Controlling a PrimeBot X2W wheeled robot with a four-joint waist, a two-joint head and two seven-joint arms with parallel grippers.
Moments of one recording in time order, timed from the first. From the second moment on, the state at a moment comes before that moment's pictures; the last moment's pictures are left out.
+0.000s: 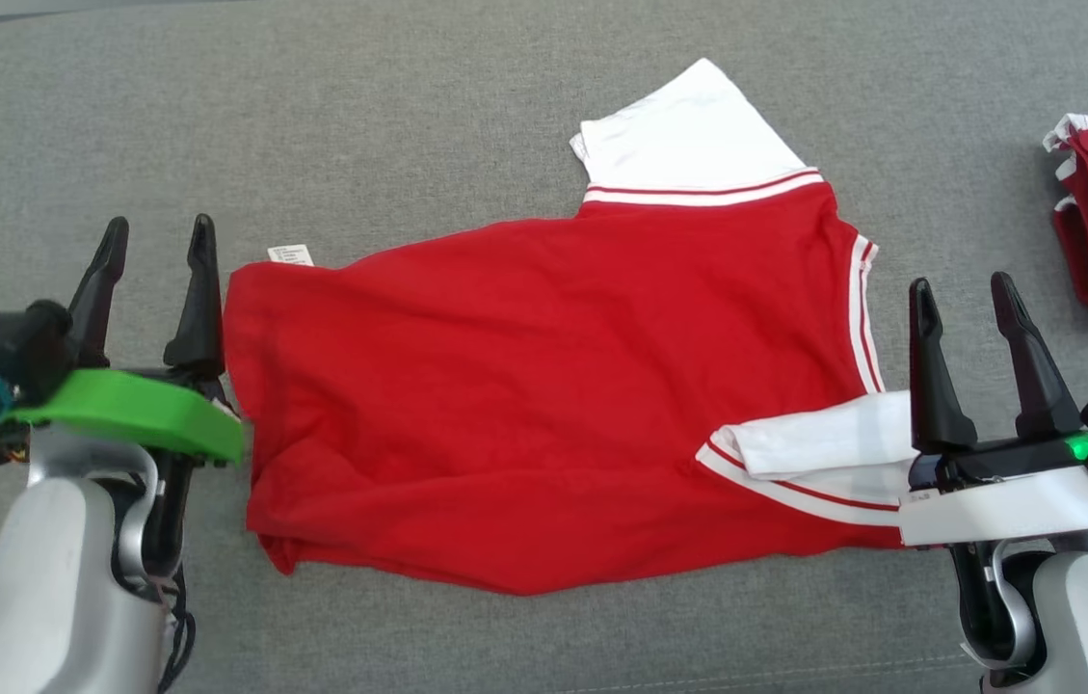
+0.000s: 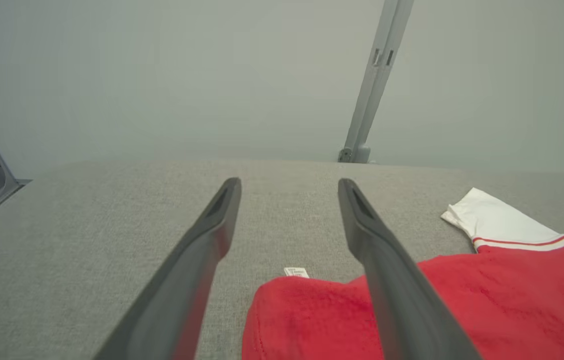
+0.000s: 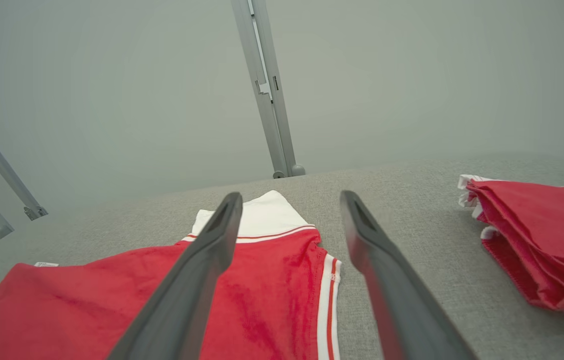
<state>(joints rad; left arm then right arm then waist) -0.39 0.23 -0.10 0.18 -0.43 -0.07 -0.08 -0.11 -0.10 0.01 -0.09 0.28 0.13 -0.22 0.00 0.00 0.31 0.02</state>
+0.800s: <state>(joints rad) -0.57 0.30 -0.21 0.57 -0.65 -0.13 0.07 -0.27 -0.16 0.02 0.06 0.35 0.13 -0.22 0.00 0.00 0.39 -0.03</state>
